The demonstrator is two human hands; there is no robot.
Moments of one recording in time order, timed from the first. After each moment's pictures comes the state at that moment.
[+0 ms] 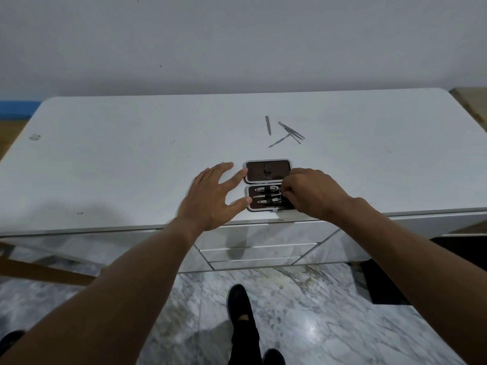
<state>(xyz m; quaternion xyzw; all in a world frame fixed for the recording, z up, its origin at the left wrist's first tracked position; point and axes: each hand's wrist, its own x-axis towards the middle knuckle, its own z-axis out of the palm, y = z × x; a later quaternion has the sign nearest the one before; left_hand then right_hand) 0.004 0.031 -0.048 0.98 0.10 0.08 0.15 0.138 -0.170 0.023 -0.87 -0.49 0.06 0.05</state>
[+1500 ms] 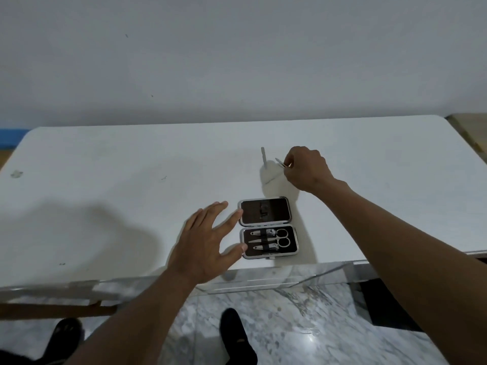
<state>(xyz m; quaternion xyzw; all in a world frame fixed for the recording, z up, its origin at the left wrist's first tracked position) 0.005 0.030 -0.042 0.98 0.10 0.09 0.16 0.248 -0.098 0.035 -0.94 -0.26 0.12 0.19</state>
